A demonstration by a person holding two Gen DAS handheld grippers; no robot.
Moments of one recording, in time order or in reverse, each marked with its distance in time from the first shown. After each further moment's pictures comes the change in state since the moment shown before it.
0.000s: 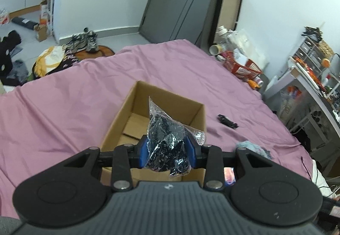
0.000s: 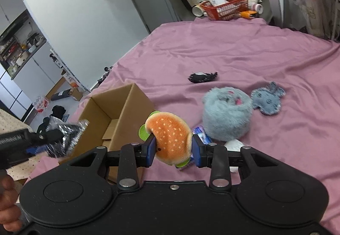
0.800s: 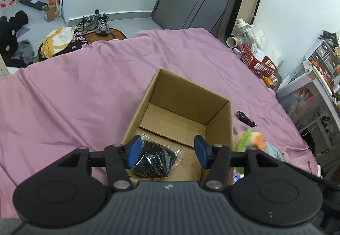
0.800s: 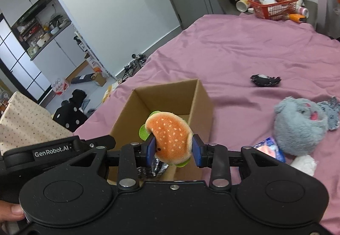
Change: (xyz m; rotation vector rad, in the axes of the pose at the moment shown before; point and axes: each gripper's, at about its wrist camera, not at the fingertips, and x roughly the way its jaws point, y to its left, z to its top) left arm 0.023 0.038 0.009 -0.075 0.073 0.017; right arm 0.042 0.087 0.012 -0.088 0.061 0.113
